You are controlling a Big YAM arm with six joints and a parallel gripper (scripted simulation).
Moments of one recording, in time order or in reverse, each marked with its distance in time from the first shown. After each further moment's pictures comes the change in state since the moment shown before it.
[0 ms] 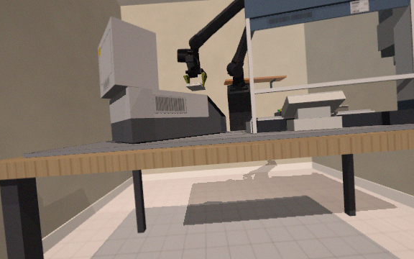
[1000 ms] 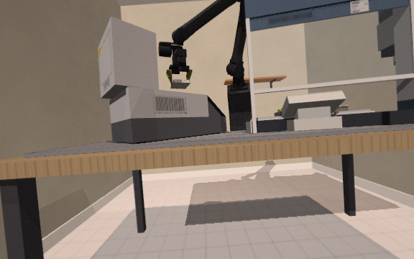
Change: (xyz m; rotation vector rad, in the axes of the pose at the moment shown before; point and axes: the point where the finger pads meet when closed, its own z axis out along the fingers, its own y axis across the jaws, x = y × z) arm -0.095 -0.064 0.001 -0.003 -0.002 -0.555
